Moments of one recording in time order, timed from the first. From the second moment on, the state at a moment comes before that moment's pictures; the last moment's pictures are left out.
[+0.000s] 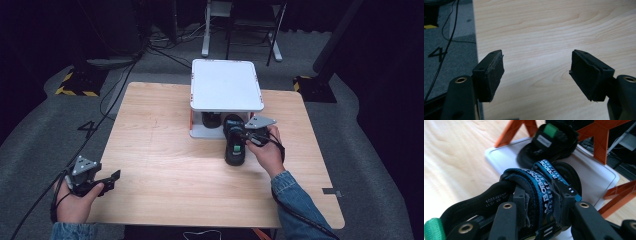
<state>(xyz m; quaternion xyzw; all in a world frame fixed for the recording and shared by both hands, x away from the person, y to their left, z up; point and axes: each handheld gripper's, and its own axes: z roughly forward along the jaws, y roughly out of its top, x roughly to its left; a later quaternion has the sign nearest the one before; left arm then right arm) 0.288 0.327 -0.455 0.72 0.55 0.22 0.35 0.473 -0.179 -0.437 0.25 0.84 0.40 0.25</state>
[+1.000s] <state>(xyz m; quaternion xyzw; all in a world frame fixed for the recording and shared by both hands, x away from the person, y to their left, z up) 0.340 0.285 -0.443 0.75 0.50 0.20 0.38 0.397 -0.216 -0.418 0.36 0.81 0.42 0.21</state>
